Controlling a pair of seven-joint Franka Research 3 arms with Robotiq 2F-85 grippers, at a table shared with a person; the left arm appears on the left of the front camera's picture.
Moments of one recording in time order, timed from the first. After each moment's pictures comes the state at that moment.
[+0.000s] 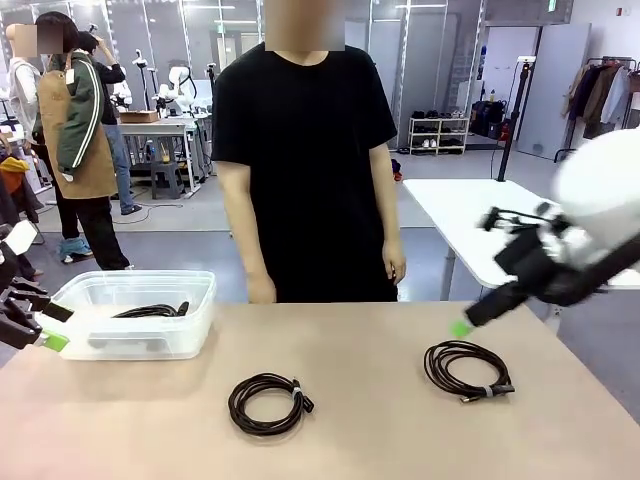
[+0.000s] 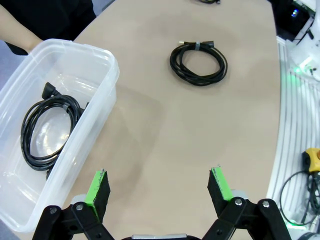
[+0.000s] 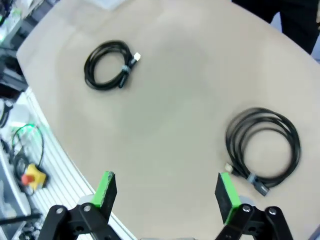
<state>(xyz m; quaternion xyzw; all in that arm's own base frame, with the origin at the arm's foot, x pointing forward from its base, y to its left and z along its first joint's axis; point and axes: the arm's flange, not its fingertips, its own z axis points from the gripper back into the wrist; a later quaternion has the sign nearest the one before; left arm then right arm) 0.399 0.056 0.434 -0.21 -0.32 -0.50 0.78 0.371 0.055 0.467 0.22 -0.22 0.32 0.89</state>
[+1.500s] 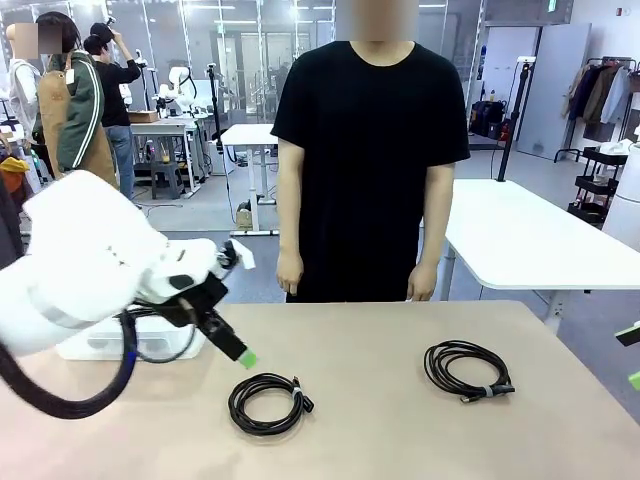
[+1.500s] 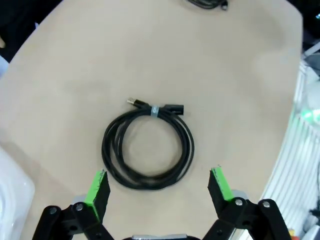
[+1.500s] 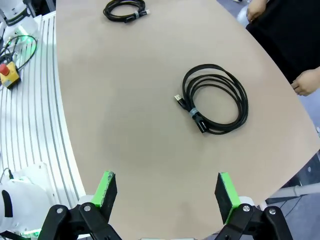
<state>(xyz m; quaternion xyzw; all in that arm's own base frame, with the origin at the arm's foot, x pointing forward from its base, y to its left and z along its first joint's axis) 0.409 -0.257 0.416 -0.16 -0.22 -0.46 0.84 0.317 -0.153 0.431 0.19 -0.32 0.51 0.78</state>
